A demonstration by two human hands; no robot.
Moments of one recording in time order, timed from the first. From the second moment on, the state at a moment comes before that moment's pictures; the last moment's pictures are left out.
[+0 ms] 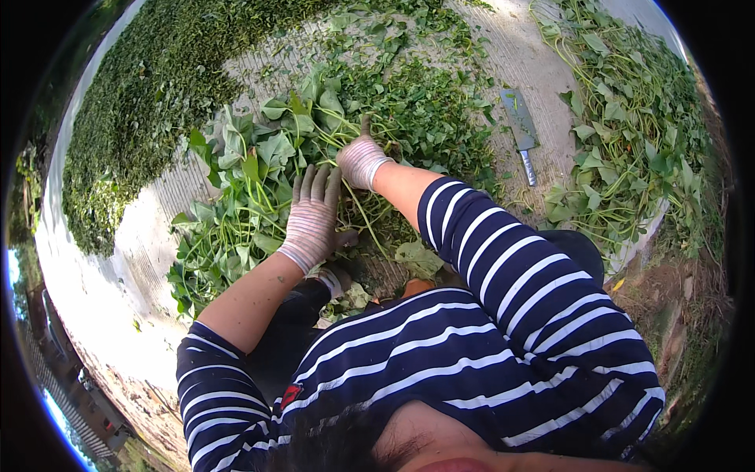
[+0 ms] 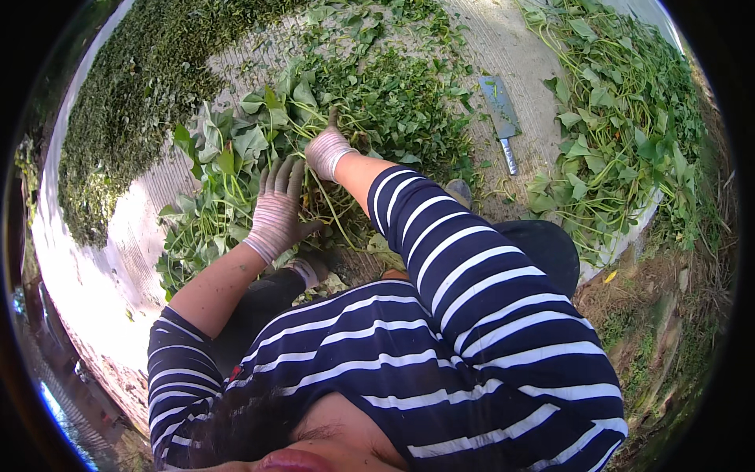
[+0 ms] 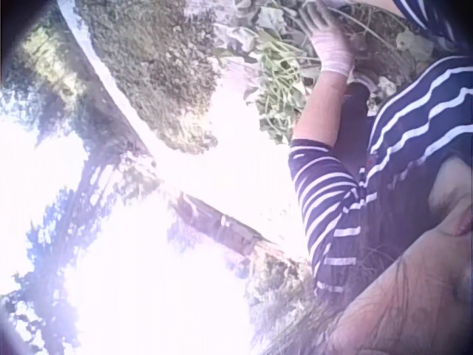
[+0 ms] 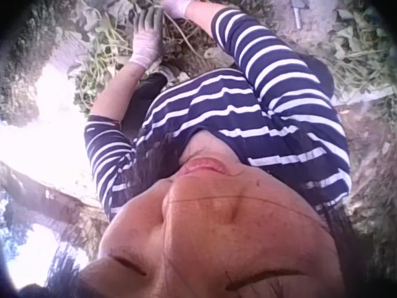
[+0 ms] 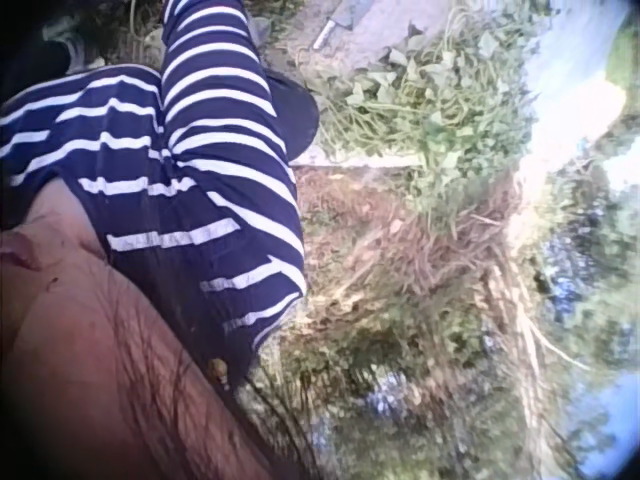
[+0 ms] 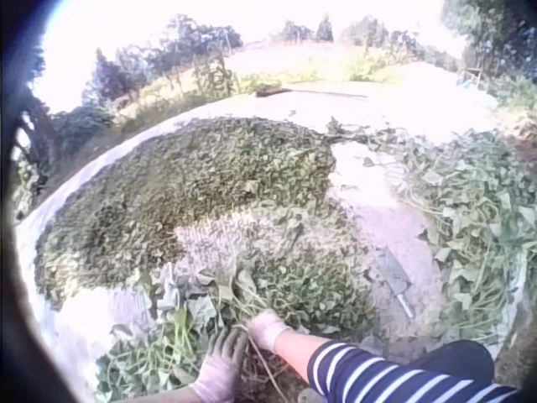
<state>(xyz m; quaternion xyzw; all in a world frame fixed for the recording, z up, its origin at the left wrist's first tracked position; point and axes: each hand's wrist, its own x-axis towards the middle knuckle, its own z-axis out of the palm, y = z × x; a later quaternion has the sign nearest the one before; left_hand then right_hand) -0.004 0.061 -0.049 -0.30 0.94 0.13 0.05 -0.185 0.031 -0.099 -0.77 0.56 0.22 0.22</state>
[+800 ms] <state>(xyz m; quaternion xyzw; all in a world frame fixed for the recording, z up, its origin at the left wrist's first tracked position) -0.059 0.027 -0.126 -0.32 0.91 0.11 0.23 -0.218 0.072 -0.112 -0.68 0.62 0.07 0.37</state>
